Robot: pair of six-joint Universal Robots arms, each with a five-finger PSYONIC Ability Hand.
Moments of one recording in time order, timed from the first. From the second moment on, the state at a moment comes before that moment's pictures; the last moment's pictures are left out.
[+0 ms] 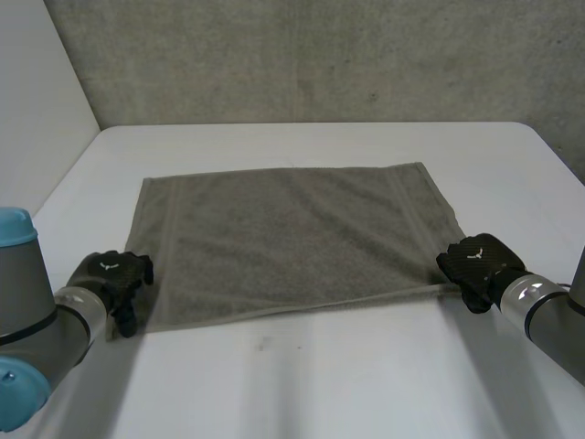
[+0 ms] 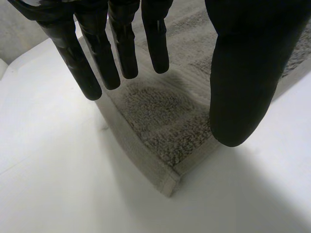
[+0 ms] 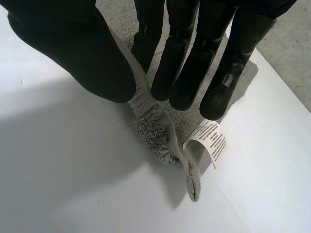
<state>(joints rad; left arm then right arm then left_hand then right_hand) 4.50 -1.89 -1.85 3.20 -1.59 3.48 1.69 -1.16 1.79 -0.11 1.27 2.40 0.49 0.49 0.49 0.50 0.32 0.98 1.18 1.19 1.20 0.99</state>
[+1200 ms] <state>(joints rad) 4.54 -1.97 -1.86 3.38 -1.56 3.48 1.70 -1.16 1.80 -0.12 1.28 2.40 1.13 1.16 1.15 1.16 0.97 0.98 1.18 1.19 1.20 0.99</state>
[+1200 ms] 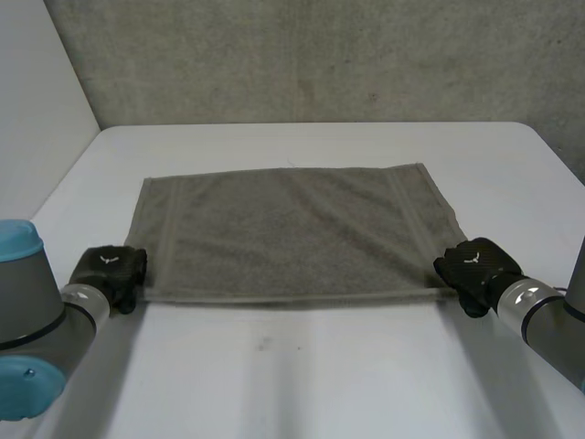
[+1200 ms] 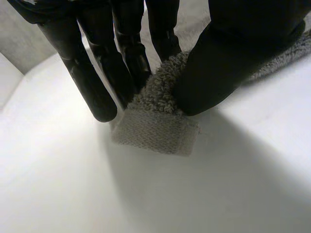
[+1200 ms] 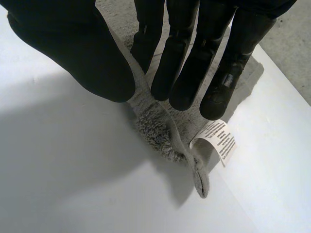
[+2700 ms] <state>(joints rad) 4.45 -2.35 -1.14 3.17 -1.69 3.64 1.83 -0.62 1.01 -0.21 1.34 2.04 0.35 0.36 0.37 0.38 0.21 0.34 0.42 0.45 0.45 0.30</state>
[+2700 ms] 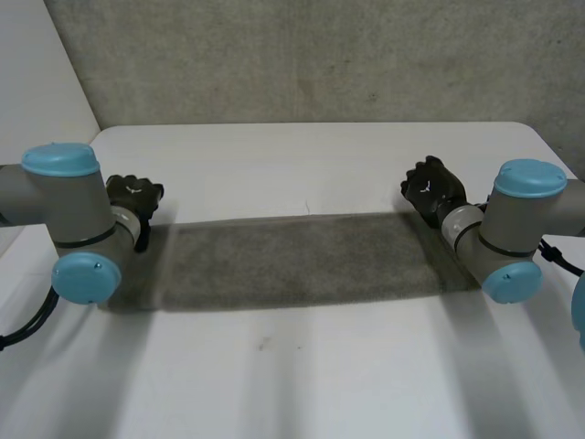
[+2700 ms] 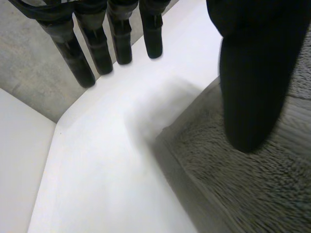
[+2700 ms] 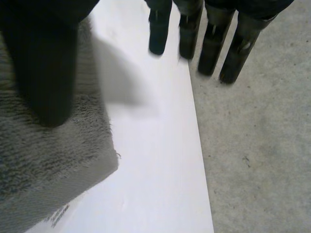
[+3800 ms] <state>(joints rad) 4.47 -1.83 -1.67 3.24 -1.59 3.13 1.47 -1.01 1.62 -0.12 1.15 2.49 0.18 0.17 0.17 0.18 0.03 0.94 1.18 1.18 1.19 0.96</state>
